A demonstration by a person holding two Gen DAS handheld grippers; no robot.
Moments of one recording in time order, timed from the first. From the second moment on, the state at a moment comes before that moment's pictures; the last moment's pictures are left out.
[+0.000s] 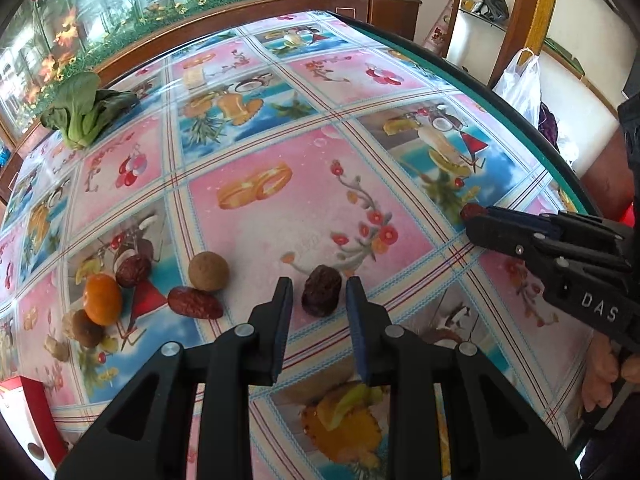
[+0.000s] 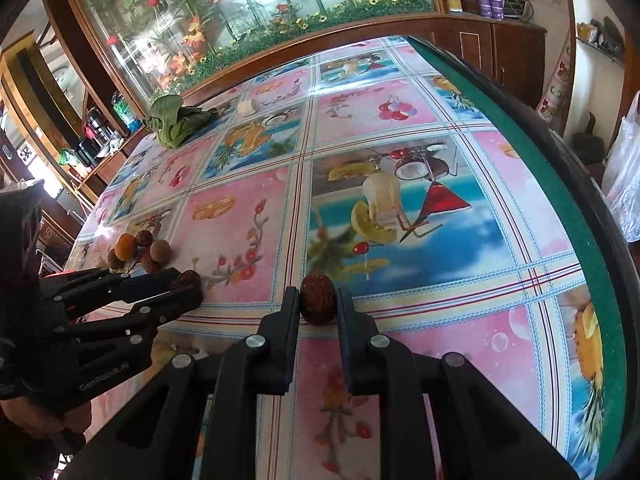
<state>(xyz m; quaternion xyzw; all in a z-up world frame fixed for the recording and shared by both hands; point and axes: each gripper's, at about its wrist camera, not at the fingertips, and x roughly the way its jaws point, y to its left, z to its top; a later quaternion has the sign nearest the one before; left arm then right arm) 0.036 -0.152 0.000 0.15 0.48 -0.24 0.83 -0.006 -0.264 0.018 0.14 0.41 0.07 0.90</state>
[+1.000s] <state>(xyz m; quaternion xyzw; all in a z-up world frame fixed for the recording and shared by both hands) -0.031 -0.067 0.075 0.08 0.39 -0.21 0.90 -0.024 -0.249 0.038 0.17 0.35 0.10 0.92</state>
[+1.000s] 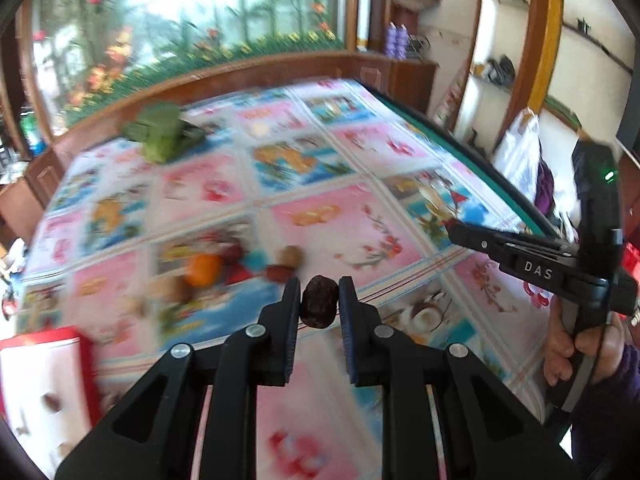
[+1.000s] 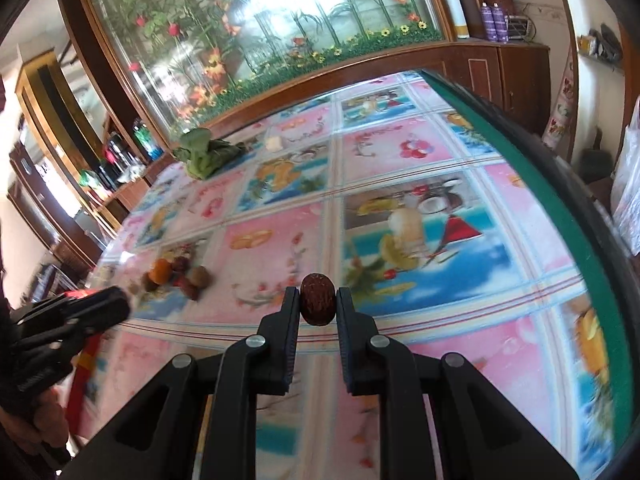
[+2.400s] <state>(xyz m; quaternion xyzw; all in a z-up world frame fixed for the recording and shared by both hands) -0.053 0.286 0.038 -0.05 0.45 0.08 0.89 0.028 0.205 0.042 -0.03 0.45 0.36 0.82</state>
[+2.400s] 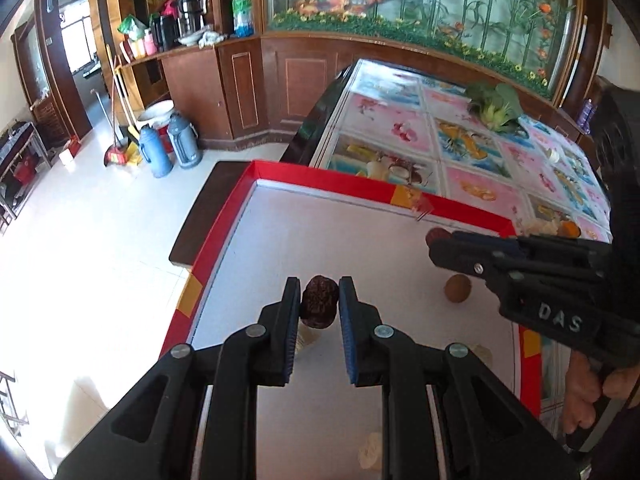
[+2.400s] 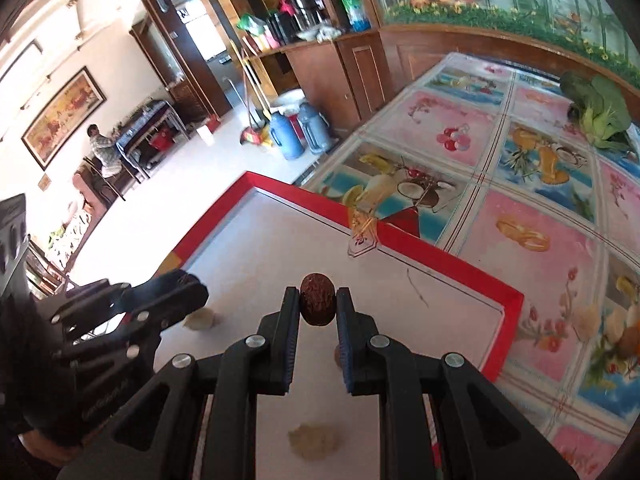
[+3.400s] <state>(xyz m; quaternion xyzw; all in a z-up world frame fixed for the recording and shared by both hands) -0.068 0.150 0.086 0.00 0.41 -0.06 0.91 -0.010 -0.026 0.055 0.04 0.41 0.28 0.87</state>
